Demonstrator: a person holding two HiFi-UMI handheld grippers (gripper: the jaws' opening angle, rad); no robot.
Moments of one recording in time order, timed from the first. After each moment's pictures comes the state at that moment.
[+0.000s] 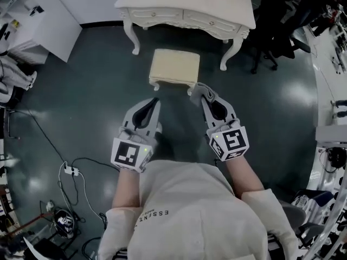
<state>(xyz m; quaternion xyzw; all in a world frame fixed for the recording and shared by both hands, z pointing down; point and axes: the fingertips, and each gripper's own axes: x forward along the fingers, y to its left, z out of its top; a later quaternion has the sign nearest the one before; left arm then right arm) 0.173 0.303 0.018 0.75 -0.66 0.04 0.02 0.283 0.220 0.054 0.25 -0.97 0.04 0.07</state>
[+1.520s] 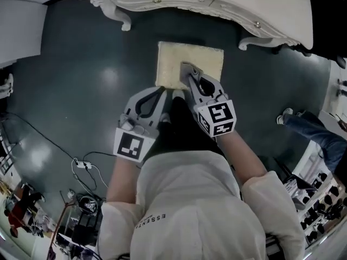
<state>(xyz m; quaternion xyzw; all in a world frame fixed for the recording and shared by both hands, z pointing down) -0.090 -0.019 0.209 0.80 -0.56 0.11 0.15 -0.032 -0.081 0.295 0.24 -0.92 0.19 0.26</state>
